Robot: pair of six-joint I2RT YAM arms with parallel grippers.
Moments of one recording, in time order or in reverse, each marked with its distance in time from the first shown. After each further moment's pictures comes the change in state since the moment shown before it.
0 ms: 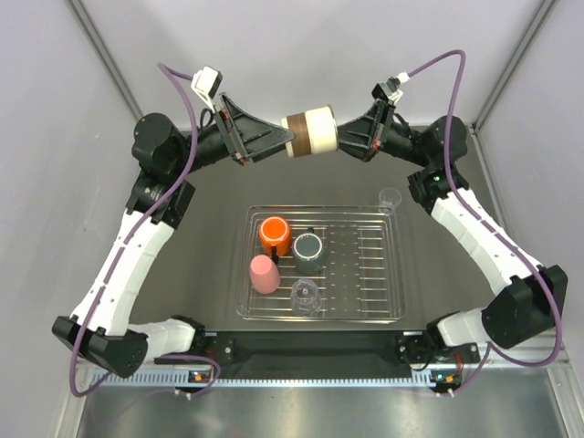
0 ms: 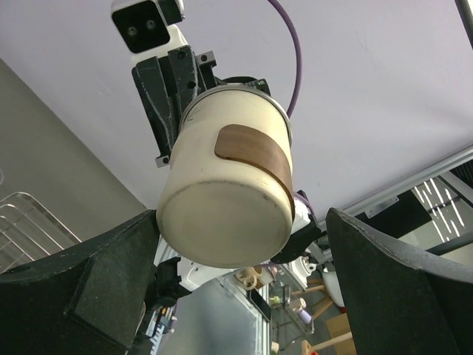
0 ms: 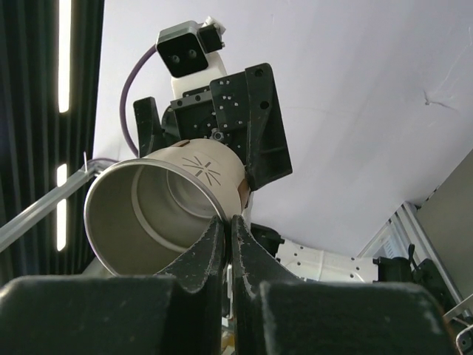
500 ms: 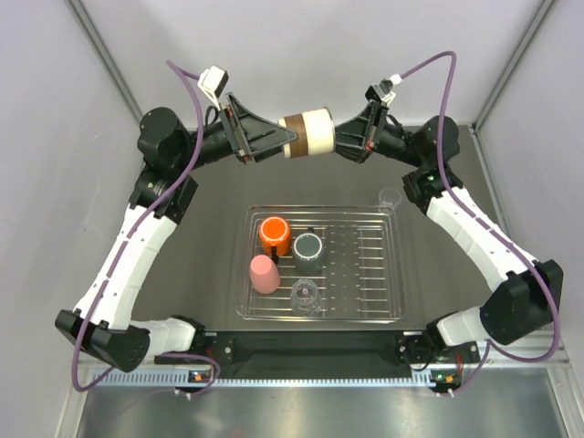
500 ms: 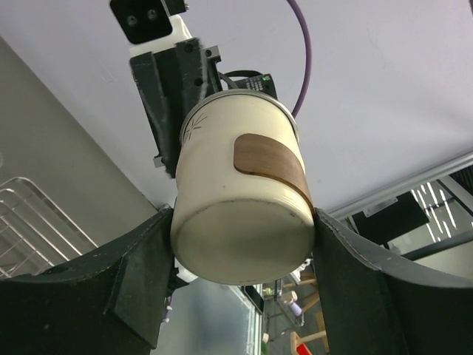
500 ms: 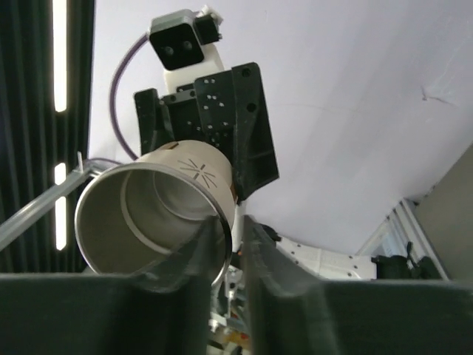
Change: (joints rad) left arm 0.000 0.033 0.022 -0.027 0.024 -0.011; right arm 0.026 0.027 0.000 0.009 0.010 -0.004
